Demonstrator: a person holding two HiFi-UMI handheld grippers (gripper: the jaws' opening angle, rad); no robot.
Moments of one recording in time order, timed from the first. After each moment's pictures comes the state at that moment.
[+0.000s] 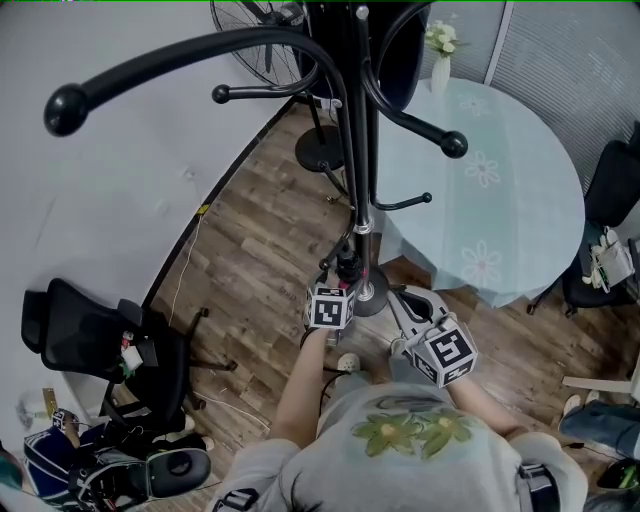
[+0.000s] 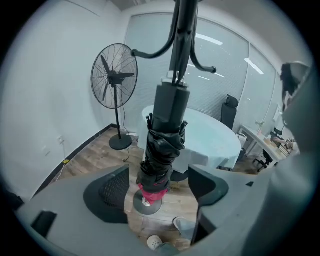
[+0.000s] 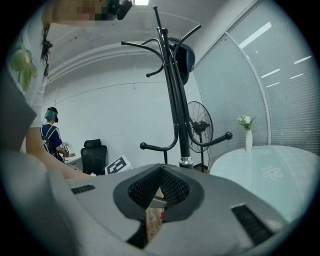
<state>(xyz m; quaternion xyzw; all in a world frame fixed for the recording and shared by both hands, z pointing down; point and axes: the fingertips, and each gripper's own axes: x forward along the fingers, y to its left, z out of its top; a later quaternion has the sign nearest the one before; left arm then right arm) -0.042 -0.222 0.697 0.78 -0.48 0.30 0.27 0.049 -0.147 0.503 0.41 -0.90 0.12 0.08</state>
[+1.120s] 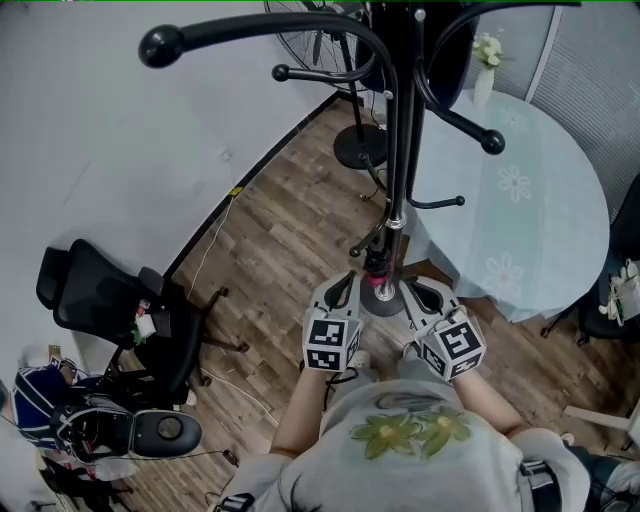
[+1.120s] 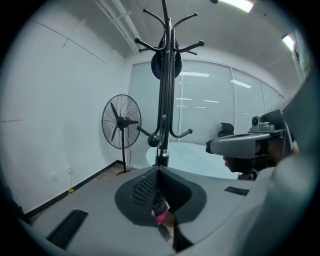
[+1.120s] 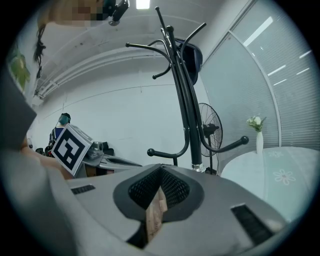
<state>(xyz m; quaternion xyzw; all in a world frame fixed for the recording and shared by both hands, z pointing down) -0.064 -0.168 0.531 0.81 -0.55 0.14 0.13 0.023 -0.152 0.491 0.37 -0.92 0.10 0.06</state>
